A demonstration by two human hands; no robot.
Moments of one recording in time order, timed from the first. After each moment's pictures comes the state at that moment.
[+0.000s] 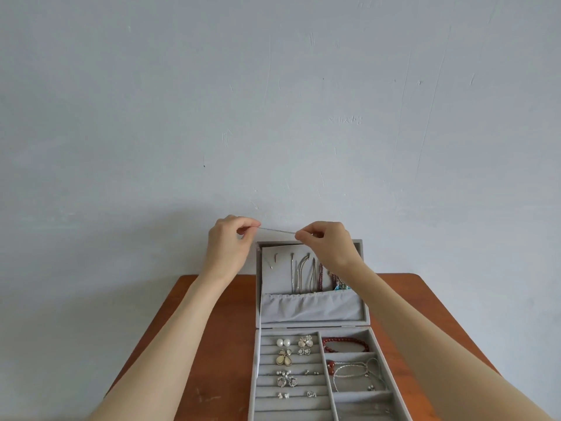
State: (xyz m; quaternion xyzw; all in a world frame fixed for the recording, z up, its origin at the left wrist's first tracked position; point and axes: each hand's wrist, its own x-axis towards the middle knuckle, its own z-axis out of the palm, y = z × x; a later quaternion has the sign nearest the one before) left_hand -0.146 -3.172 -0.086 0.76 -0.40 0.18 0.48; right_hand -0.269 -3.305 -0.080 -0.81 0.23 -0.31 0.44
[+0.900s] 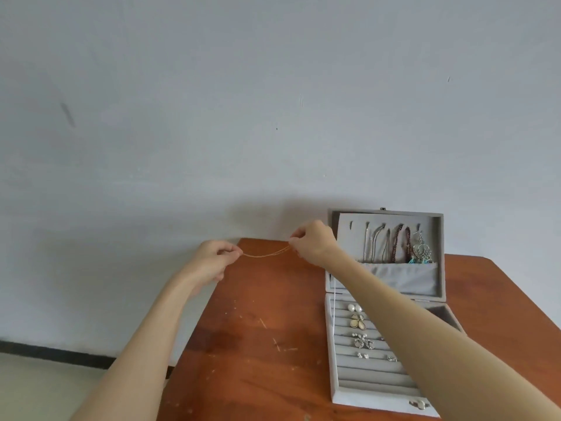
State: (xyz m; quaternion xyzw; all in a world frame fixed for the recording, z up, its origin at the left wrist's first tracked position) left_hand -0.075 -3.026 -0.150 0.81 -0.21 -0.19 0.51; right_hand -0.176 -3.198 -0.124 -0.89 0.23 -0.15 0.36
